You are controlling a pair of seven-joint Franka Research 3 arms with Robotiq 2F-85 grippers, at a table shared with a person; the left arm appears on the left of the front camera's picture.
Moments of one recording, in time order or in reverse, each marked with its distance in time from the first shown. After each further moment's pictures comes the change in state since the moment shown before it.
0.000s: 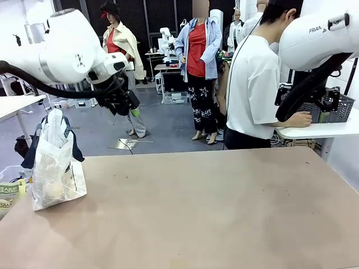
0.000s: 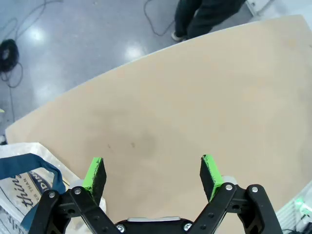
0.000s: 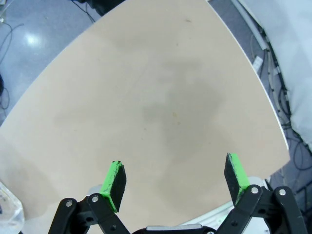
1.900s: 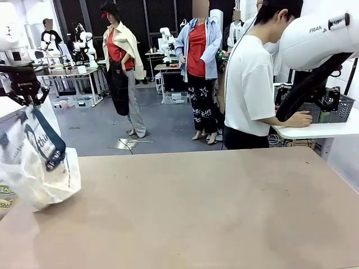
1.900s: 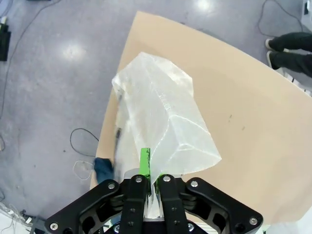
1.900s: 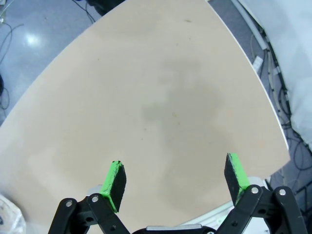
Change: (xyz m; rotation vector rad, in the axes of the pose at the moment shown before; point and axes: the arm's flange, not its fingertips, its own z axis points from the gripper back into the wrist) left arm -0.029 0.277 0.064 0.221 0.367 0.695; right arm 0.000 0.000 0.000 0.000 0.000 -0.001
